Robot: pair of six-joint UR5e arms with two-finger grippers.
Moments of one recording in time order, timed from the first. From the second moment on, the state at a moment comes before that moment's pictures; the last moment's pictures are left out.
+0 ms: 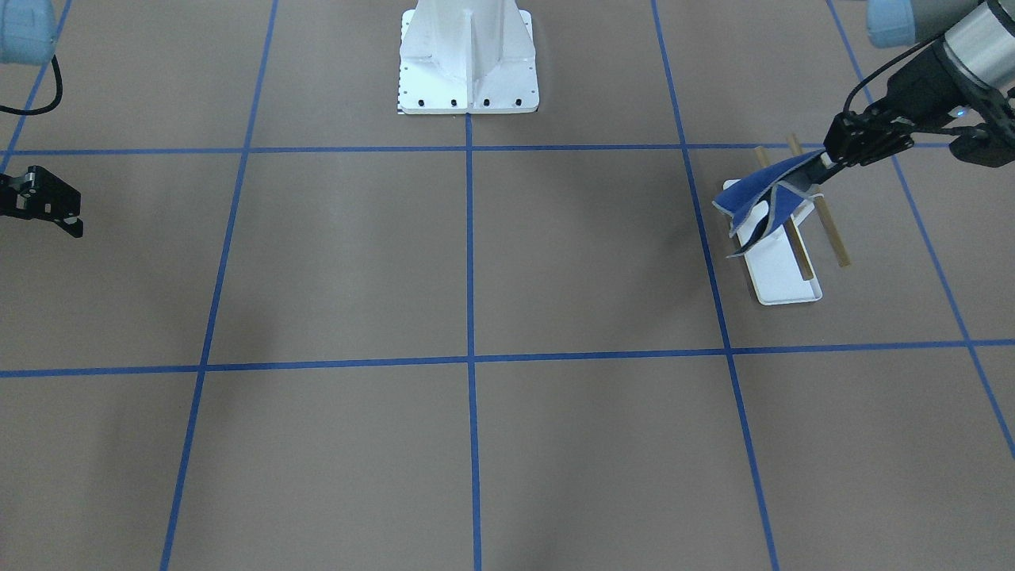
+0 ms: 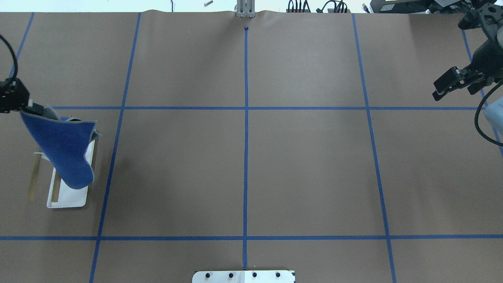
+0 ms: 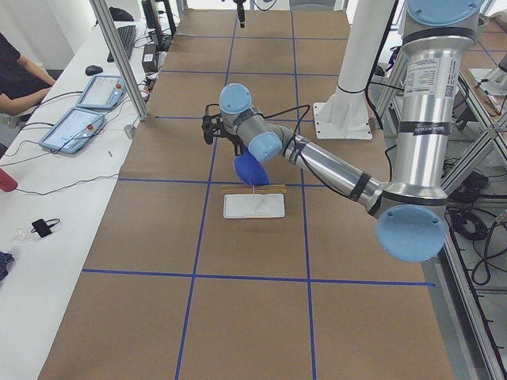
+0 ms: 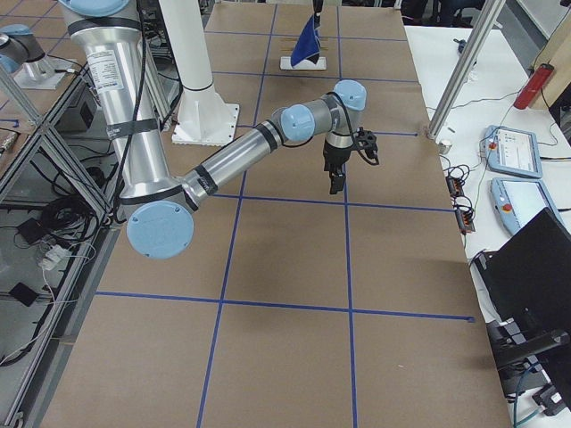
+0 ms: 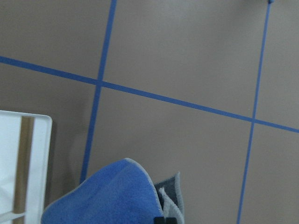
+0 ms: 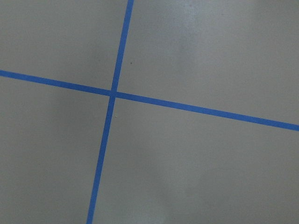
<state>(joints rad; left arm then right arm) -1.19 -1.55 -2.00 -1.94 -2.52 -0.95 1.17 -1.34 1.96 -1.86 2.28 0.33</state>
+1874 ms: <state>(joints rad) -1.30 -1.39 -1.74 -2.06 -2.34 -0.43 1.20 -1.36 1.95 -1.85 2.28 0.33</state>
